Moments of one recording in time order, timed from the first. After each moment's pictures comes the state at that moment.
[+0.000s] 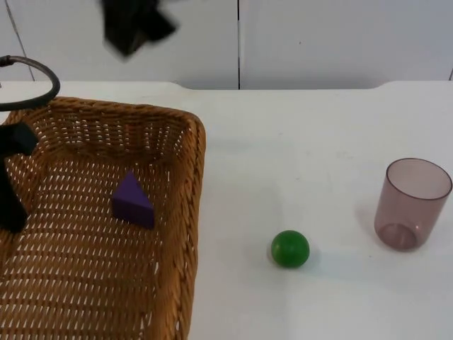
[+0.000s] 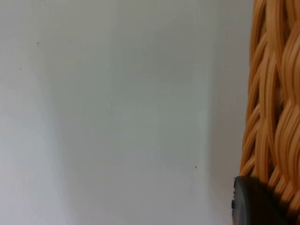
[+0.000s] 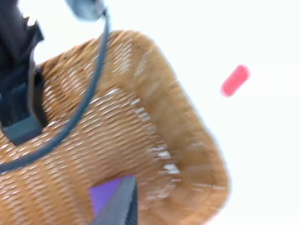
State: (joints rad) right arm 0.88 1.82 -1.72 -0.15 0.79 -0.09; left arm 0.07 1.61 -0.86 -0.47 0.92 0.36
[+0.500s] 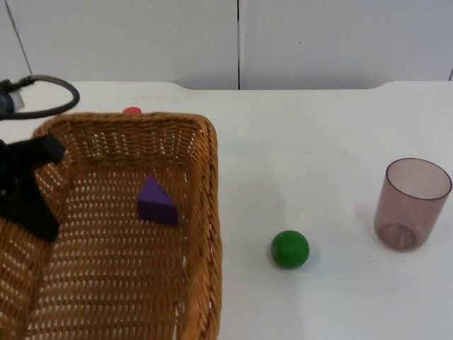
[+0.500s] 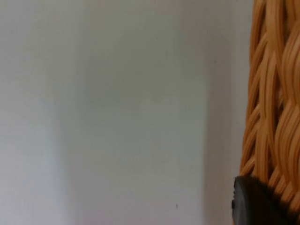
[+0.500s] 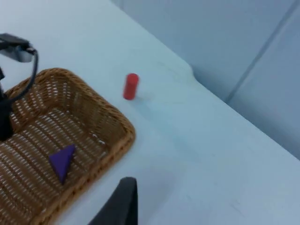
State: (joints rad) right arm 0.83 1.18 -1.27 -0.37 0.79 0.15; left arm 0.07 1.77 -0.86 -0.65 0.84 0.48
